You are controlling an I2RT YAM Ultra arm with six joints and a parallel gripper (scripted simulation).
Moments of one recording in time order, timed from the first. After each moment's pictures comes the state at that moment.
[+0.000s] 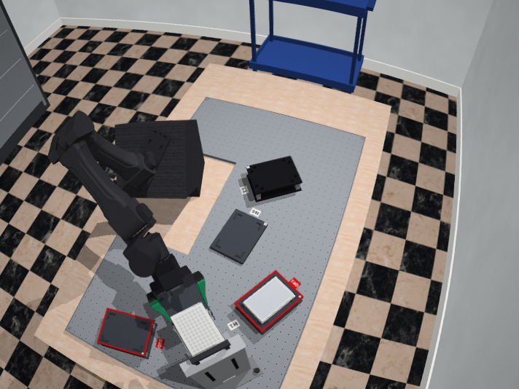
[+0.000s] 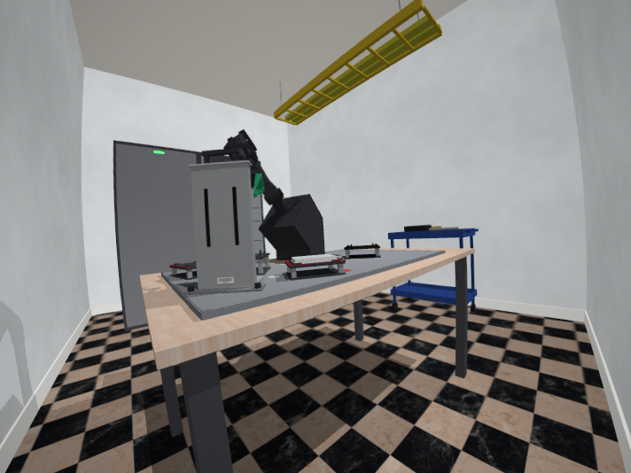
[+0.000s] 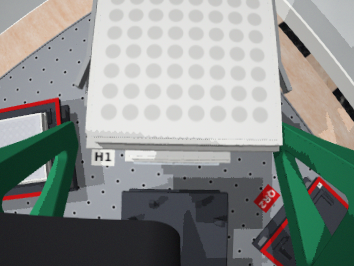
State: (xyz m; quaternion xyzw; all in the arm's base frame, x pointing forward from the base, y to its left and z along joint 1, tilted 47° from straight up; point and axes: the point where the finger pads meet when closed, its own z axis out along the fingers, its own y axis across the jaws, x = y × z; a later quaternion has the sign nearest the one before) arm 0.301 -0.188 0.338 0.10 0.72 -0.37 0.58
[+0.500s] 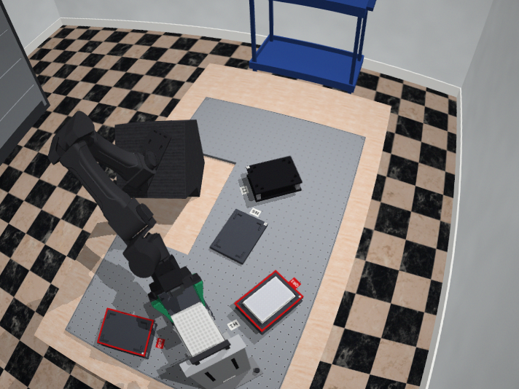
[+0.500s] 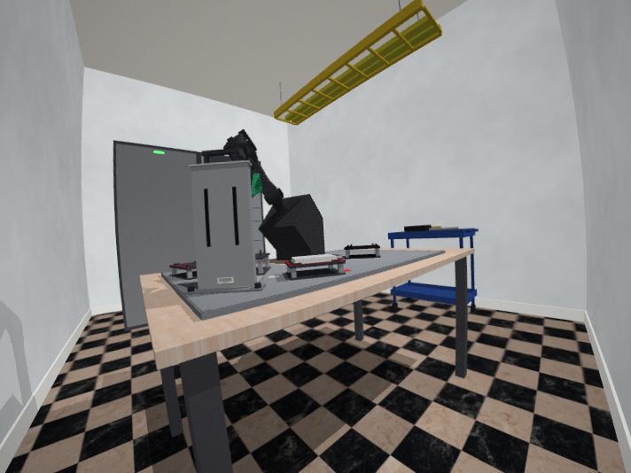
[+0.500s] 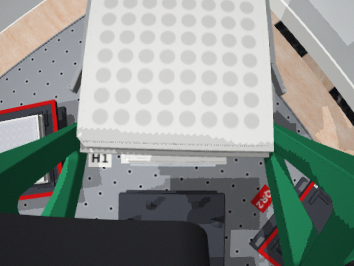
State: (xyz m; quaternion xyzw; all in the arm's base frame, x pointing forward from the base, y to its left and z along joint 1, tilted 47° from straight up) arm 0.301 -0.190 0.340 0.10 0.72 -0.37 0.58
